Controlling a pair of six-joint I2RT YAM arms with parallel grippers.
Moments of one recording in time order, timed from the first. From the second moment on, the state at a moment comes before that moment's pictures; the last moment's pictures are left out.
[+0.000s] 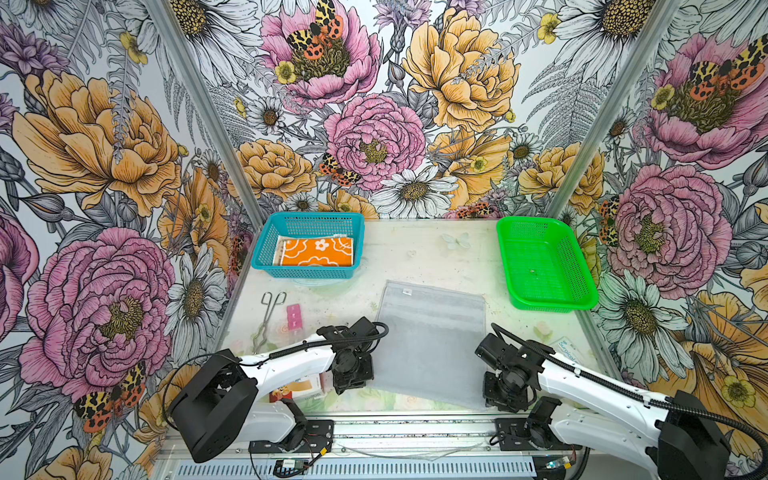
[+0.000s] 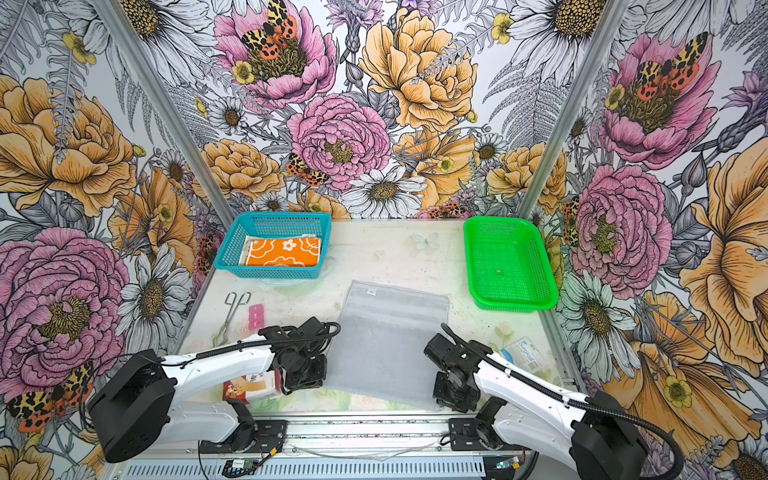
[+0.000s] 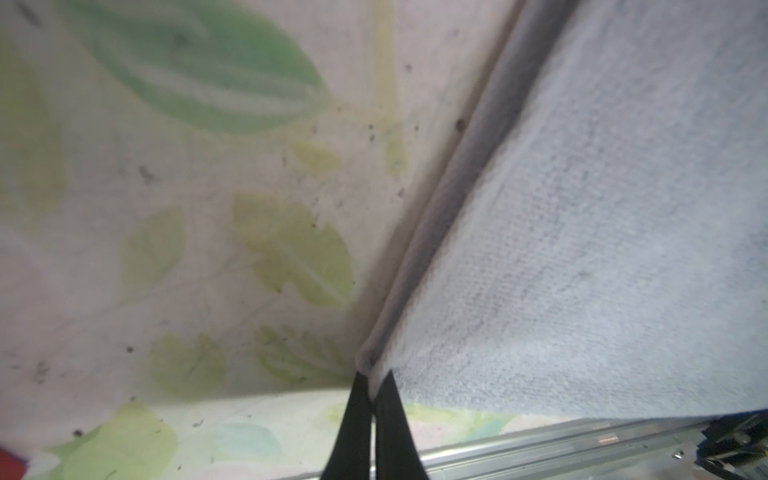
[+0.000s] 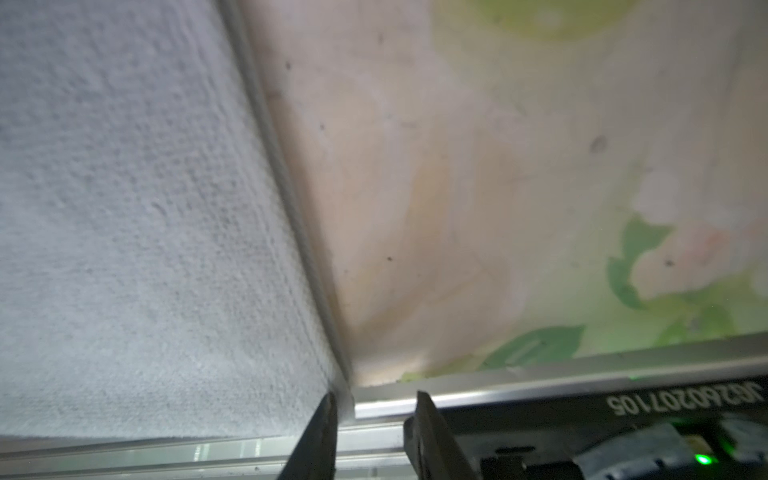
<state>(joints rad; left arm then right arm) -0.79 1.31 0.61 -0.74 0.18 -0.94 0.76 0.98 0.49 -1.10 -0.18 1.05</state>
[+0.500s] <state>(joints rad) -0.79 1.32 0.62 -0.75 0.18 -0.92 0.80 0.84 0.48 -1.10 -0.16 1.14</state>
